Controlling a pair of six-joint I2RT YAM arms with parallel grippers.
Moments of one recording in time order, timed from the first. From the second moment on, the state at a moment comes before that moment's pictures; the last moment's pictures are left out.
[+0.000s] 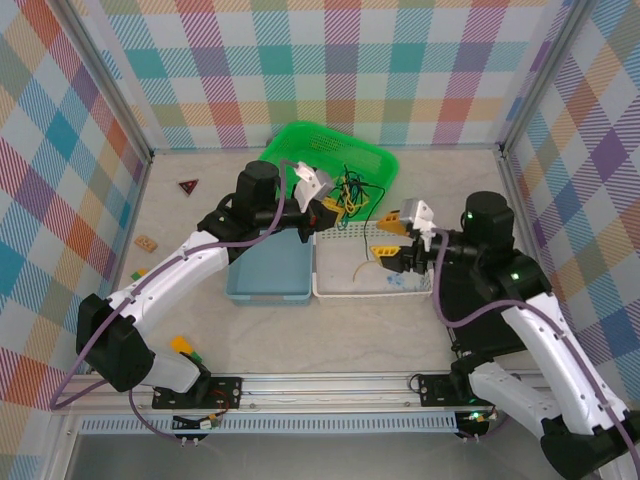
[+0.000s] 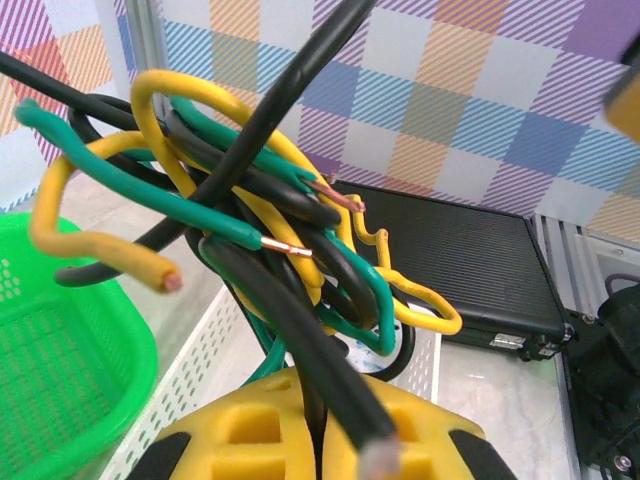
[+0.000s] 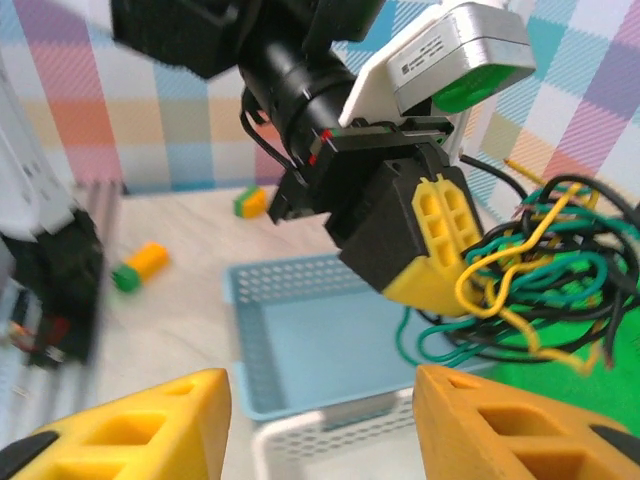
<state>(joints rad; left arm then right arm) -0.60 1.41 1.24 -0.19 0.64 0.11 0.42 0.92 1.07 -0.50 -0.80 -0.47</state>
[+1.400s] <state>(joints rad) -0.60 1.40 1.24 -0.19 0.67 0.10 0.53 1.12 1.08 -0.27 -0.59 -0.76</state>
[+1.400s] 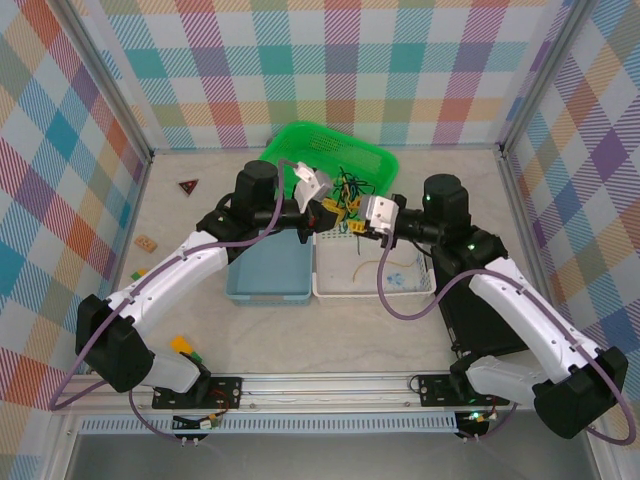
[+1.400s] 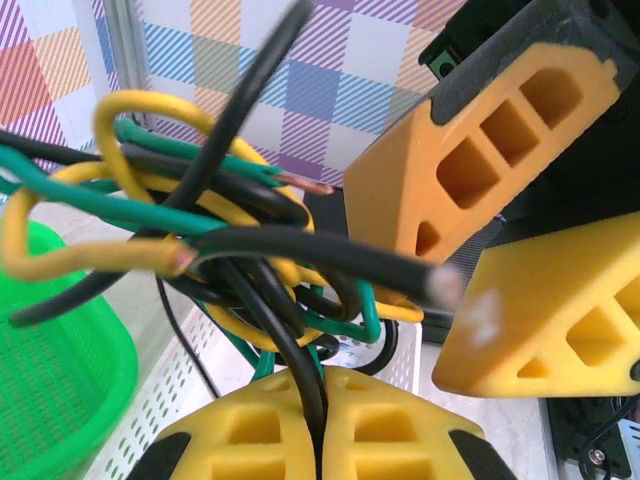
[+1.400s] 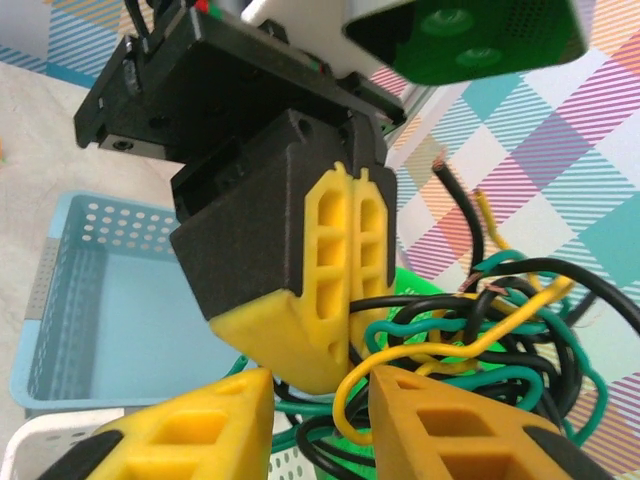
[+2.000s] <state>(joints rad) -0.60 1.41 1.23 -0.19 0.59 0.07 0.50 1.09 0.99 -0.10 -0.41 -0.55</state>
